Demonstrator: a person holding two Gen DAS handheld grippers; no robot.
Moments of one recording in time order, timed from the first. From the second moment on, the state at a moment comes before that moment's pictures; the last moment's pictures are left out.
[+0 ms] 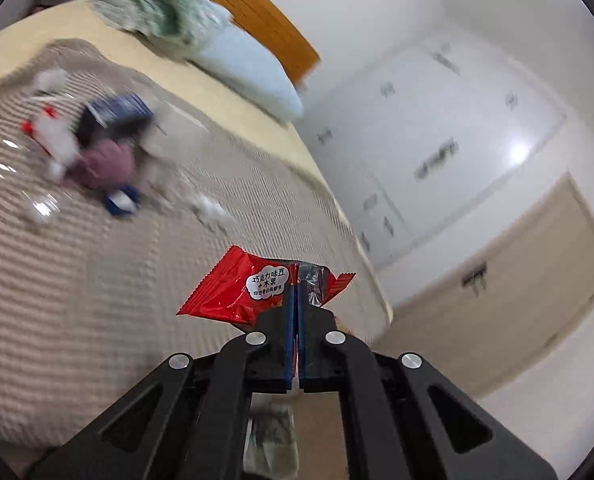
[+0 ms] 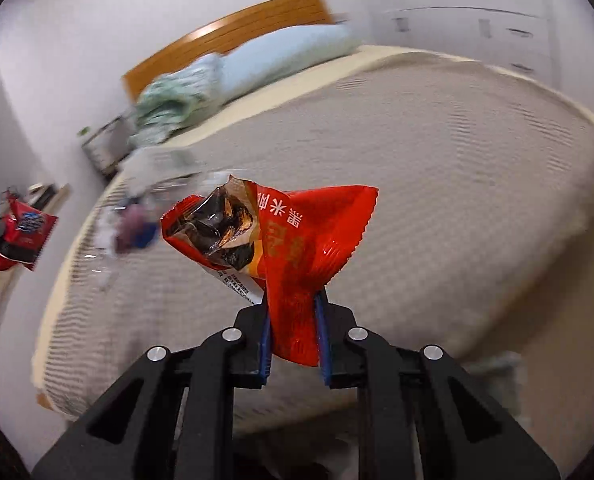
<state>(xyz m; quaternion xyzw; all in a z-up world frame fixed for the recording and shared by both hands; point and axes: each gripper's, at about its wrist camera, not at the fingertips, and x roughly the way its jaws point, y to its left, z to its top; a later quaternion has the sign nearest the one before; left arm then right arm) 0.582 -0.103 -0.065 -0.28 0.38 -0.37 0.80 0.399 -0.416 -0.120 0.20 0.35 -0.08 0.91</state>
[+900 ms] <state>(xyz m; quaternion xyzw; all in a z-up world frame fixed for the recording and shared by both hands) 0.462 -0.480 -0.284 0.13 0.61 -0.42 0.66 0.234 -0.568 -0.433 0.44 0.52 -0.26 0.68</state>
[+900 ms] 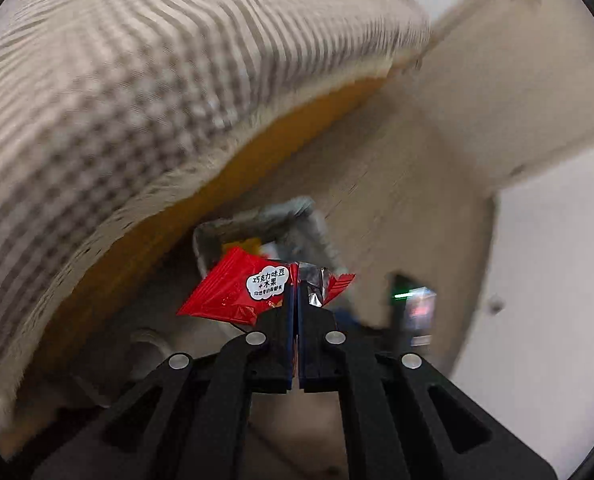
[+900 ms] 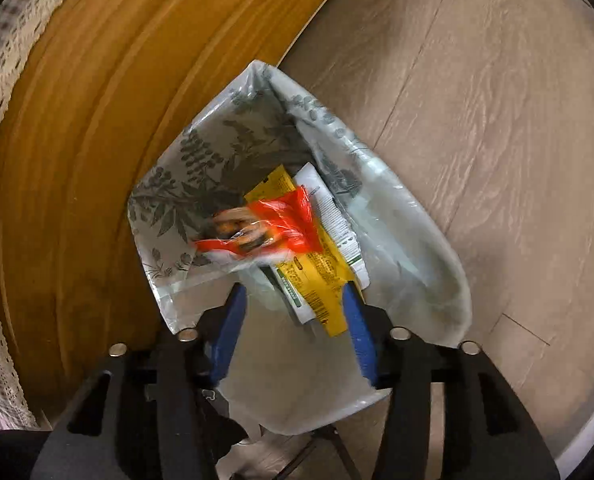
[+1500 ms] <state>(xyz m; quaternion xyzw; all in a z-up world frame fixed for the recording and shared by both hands) 0.399 -0.595 -0.439 0.30 0.62 -0.45 0.57 0.153 -0.595 -0.392 0.38 0.52 -0.32 0.70</state>
